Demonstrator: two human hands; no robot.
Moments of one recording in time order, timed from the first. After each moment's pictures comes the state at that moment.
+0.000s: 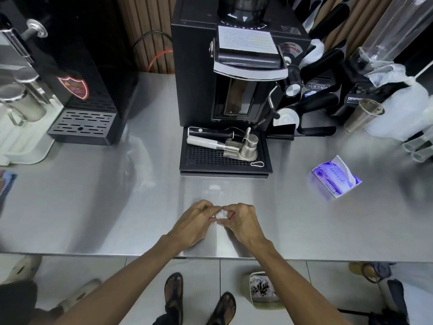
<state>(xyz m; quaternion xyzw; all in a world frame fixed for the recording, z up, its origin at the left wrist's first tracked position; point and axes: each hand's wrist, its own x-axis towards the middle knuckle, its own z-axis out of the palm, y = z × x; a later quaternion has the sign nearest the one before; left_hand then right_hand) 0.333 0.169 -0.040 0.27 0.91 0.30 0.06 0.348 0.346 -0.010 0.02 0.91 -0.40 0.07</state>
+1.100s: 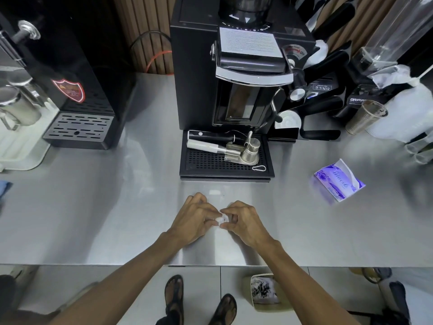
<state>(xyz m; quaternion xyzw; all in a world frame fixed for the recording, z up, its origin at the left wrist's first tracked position) 0.305 0.164 -0.032 0.31 0.91 0.28 0.00 0.328 0.361 -0.020 -0.07 0.92 -0.37 0.10</state>
